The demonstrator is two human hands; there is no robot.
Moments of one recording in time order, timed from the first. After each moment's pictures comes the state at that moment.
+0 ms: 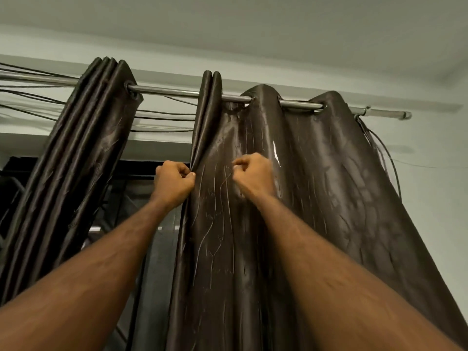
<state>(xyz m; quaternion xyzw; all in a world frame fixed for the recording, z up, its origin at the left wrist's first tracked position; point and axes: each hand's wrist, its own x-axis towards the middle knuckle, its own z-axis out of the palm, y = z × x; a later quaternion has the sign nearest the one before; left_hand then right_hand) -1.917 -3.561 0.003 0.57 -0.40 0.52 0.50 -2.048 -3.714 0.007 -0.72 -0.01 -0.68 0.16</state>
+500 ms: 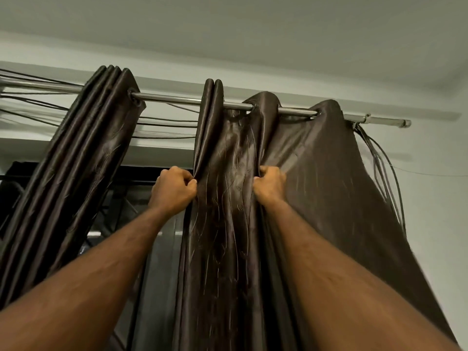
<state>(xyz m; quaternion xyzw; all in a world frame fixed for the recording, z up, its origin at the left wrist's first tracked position) -1.928 -3.554 -0.001 0.60 -0.41 0.54 0.43 -2.048 -3.738 0.016 -0.70 0.07 -0.67 0.24</state>
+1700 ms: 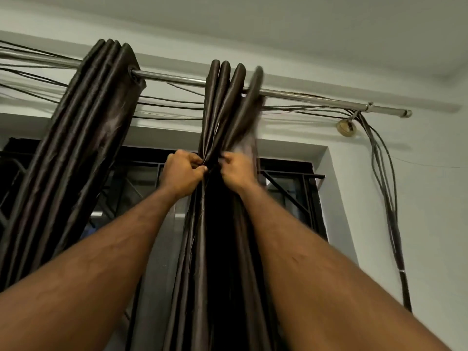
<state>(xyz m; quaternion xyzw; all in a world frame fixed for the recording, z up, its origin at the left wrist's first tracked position) -1.933 -3.560 -0.004 0.58 -0.42 0.51 0.48 -2.023 -3.683 0.005 -0.77 -0.01 -0.62 0.17</state>
